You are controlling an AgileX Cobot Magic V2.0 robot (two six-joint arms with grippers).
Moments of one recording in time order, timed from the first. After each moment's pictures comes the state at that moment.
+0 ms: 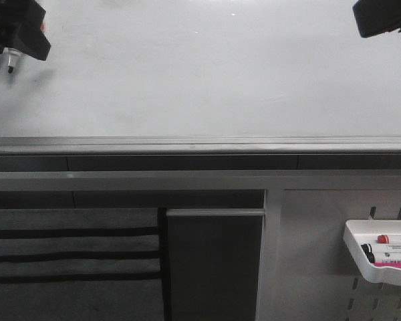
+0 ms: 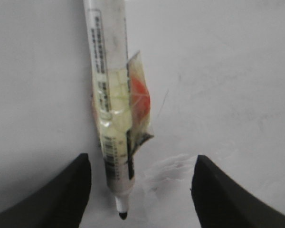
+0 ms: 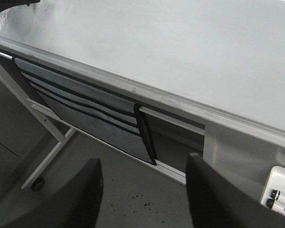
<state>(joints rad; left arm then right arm) -0.25 1.42 -0.95 -0.02 0.19 0.08 0.57 0.82 -0.66 0.08 0.41 0.07</state>
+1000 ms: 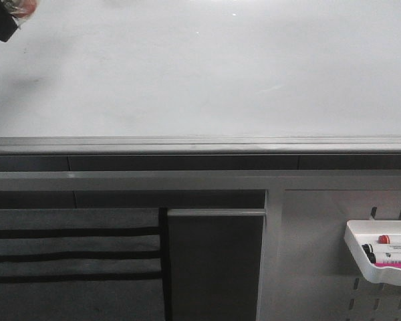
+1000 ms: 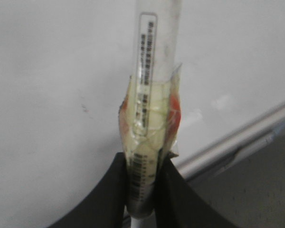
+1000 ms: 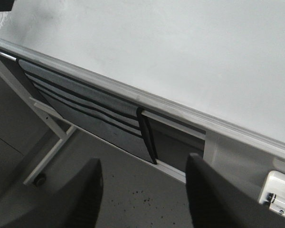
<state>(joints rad) -0.33 1.25 -1.01 -0.01 0.58 0.33 0.57 0.87 -0.81 0.08 0.54 0.05</state>
